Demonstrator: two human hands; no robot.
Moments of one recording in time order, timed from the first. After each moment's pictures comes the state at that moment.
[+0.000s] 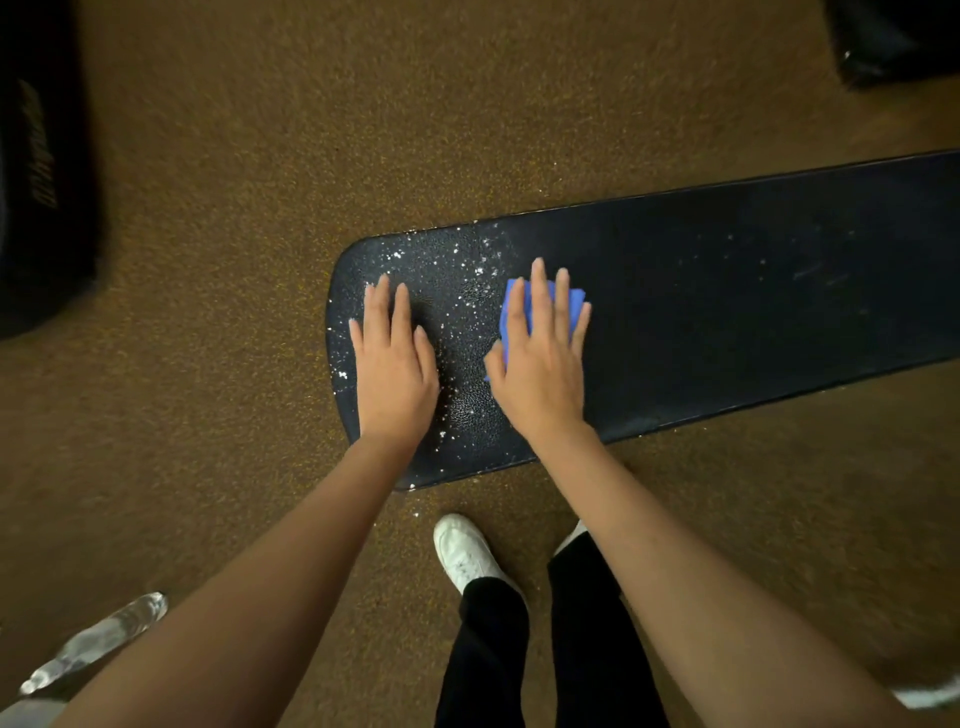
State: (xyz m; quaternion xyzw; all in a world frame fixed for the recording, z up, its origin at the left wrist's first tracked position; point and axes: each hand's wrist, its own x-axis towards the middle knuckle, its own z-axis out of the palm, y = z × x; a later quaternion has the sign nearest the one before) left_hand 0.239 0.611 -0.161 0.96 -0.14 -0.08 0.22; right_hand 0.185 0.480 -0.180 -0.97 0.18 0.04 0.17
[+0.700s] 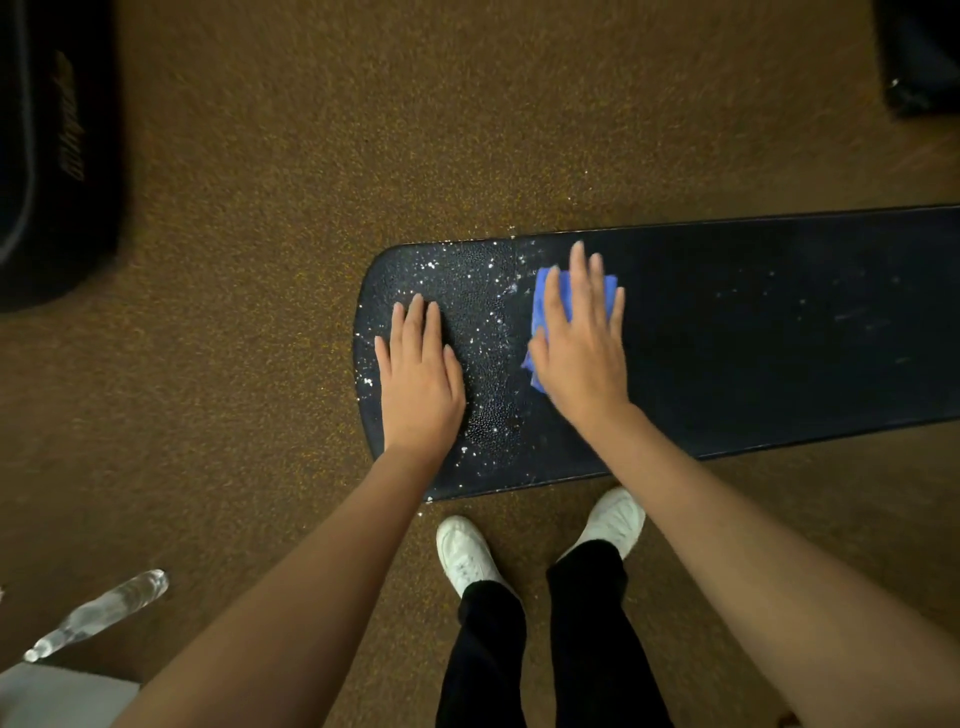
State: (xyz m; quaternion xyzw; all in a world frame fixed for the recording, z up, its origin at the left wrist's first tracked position) left_hand 0.239 0.613 -0.165 0.97 -0.11 -0.10 0.17; right_hand 0.214 0.452 -0.181 -0.98 0.11 0.04 0.15
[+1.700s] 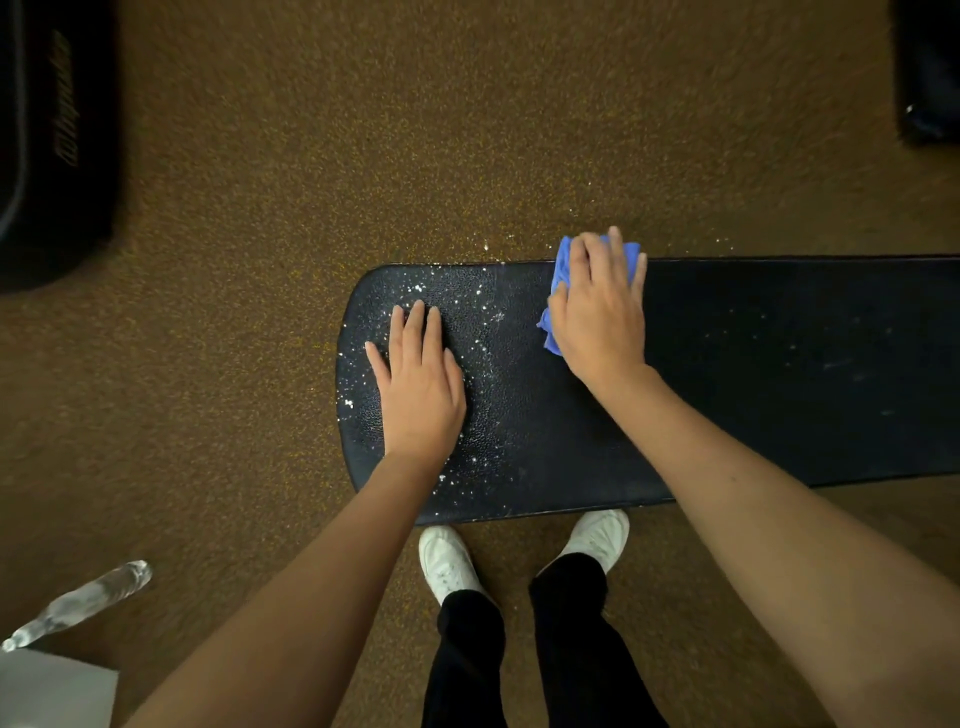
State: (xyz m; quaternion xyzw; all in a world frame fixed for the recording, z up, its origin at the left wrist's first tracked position) left_hand 0.253 0.586 -0.167 0.98 -0.08 -0.10 0.15; right_hand 0.271 0.399 -0.180 -0.98 0.14 0.05 0.15
